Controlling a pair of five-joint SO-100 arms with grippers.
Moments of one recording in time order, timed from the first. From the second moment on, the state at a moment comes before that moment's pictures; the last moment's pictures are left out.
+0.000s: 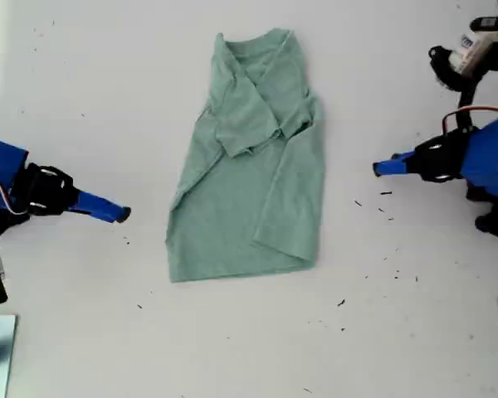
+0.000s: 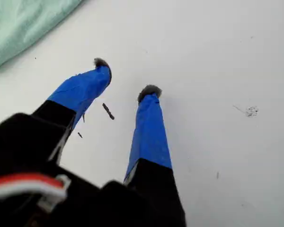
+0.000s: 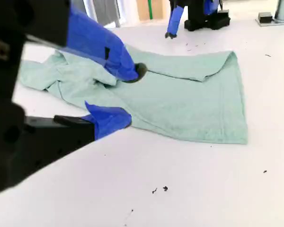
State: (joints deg) arm 0 4.0 206.0 184.7 60.1 -1.7; arm 1 25.8 200.7 174.7 78.0 -42.1
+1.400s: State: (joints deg) arm 0 10.5 108.9 94.8 82.2 -16.2; arm 1 22.9 200.7 174.7 78.0 -11.2
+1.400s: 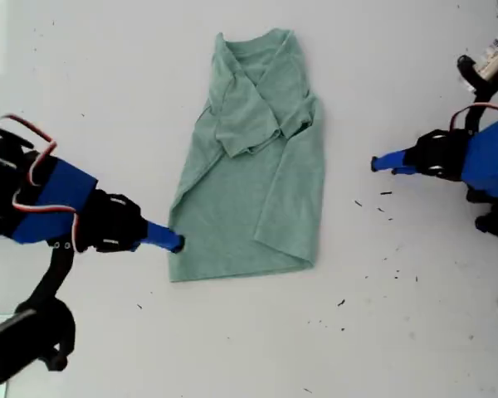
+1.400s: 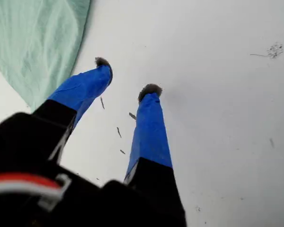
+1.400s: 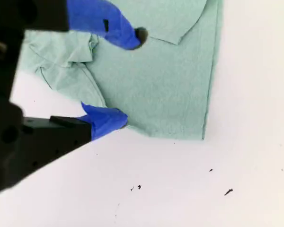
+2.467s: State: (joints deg) arm 0 2.9 90.3 110.5 59.4 -9.6; arm 1 20.3 200.7 174.7 78.0 -10.1
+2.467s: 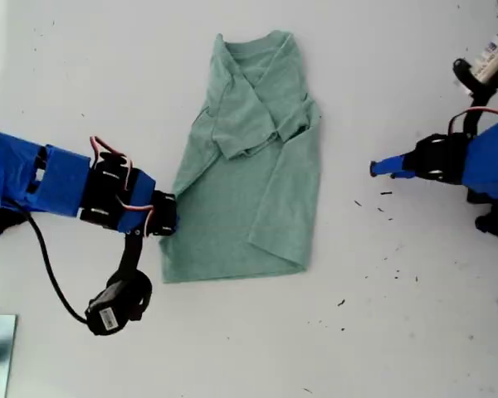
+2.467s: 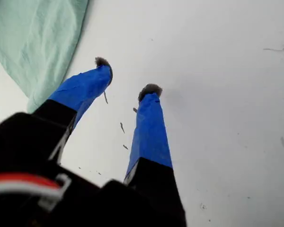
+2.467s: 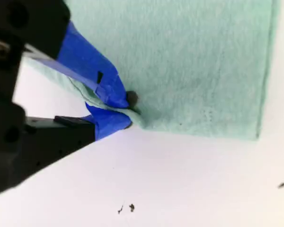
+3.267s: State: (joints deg) arm 0 -0.2 71.7 52.8 75.8 -0.9; arm 1 19.9 200.7 174.7 78.0 -10.1
